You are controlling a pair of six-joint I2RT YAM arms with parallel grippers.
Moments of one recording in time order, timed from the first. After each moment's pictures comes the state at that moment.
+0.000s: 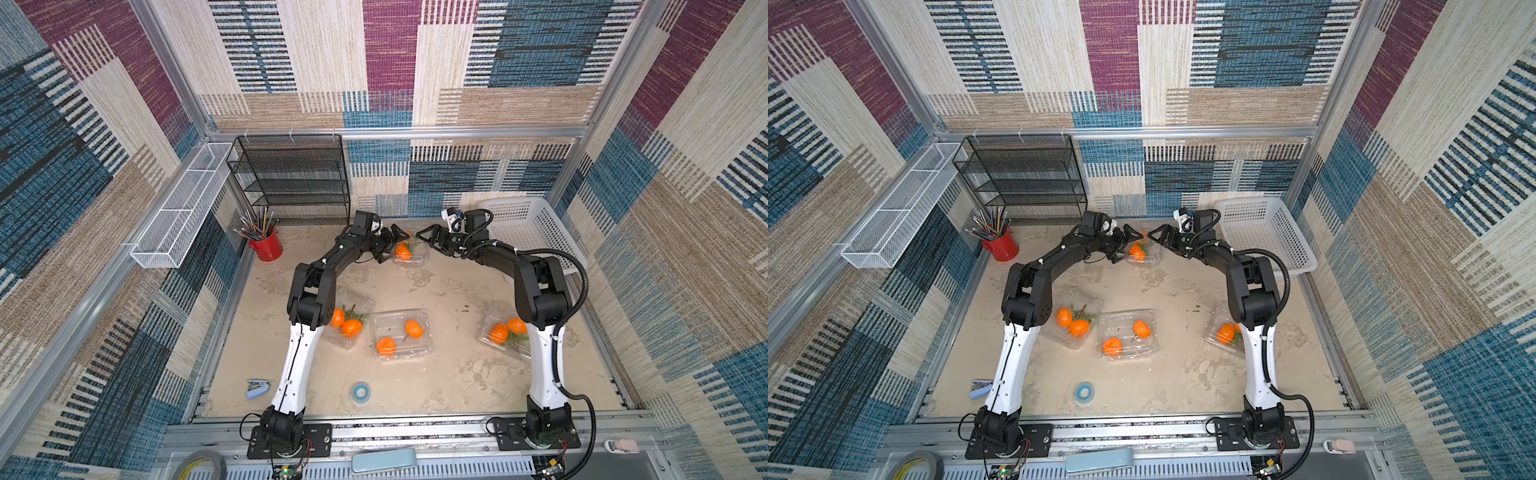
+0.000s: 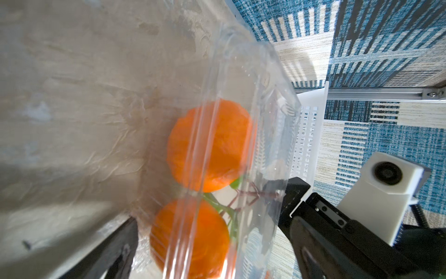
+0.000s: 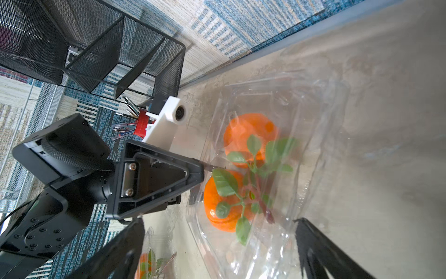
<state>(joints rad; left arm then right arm) -0.32 2.52 2.09 -0.27 0.66 -0.94 0.19 2.26 1.65 0.09 -0.78 0.63</state>
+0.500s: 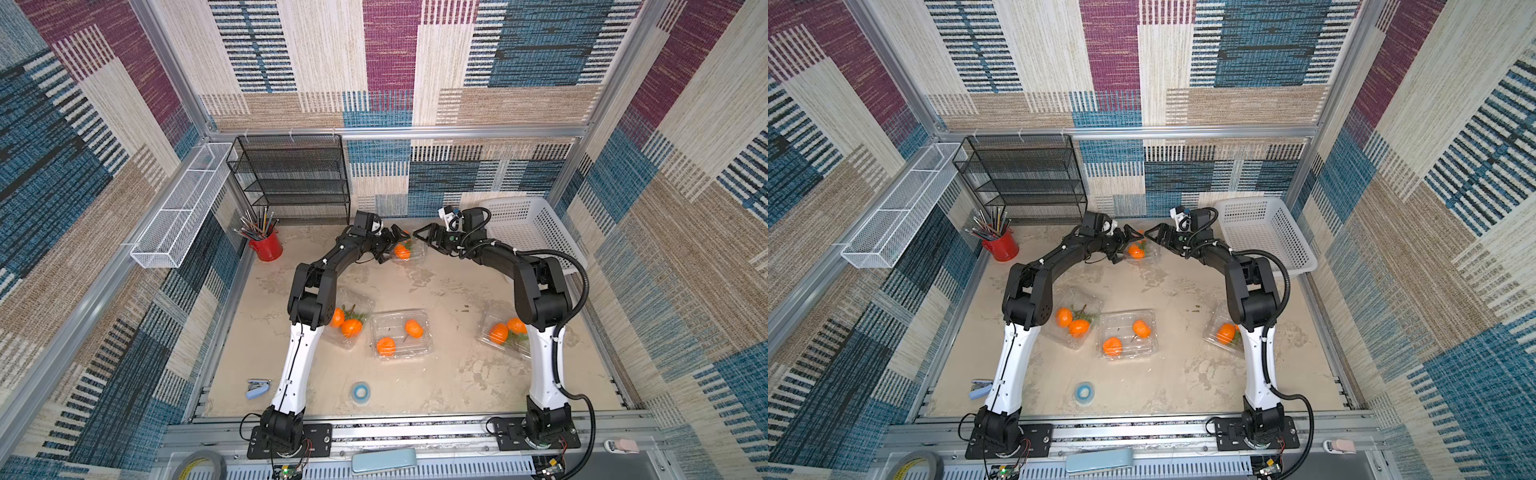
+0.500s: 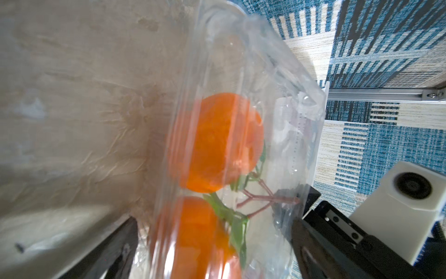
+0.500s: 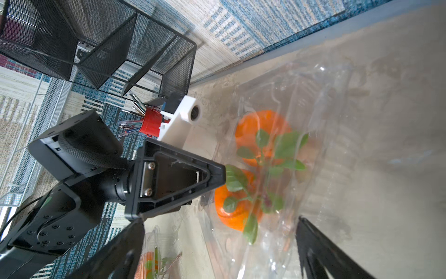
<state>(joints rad) -0.32 2.52 2.09 -0.27 0.66 -0.94 0.21 2.24 1.65 0.09 -0.78 0.63</state>
